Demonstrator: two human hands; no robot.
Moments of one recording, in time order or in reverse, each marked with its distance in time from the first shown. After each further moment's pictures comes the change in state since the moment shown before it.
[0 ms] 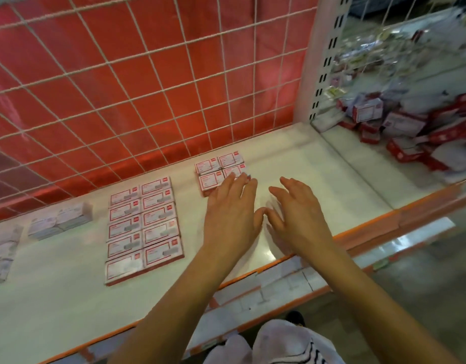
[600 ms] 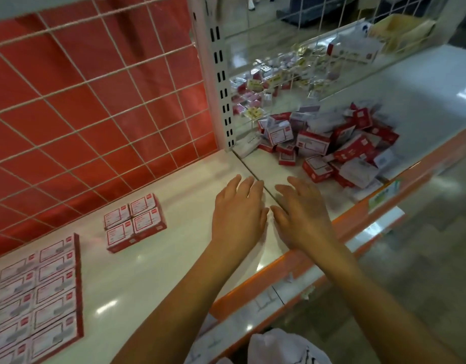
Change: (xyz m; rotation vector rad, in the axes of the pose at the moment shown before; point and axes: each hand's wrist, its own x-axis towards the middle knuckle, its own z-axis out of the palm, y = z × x) left_hand 0.101 0.147 0.040 -0.035 0.050 0.266; right_hand 0.028 0.168 -0.054 -0.068 0.257 0.113
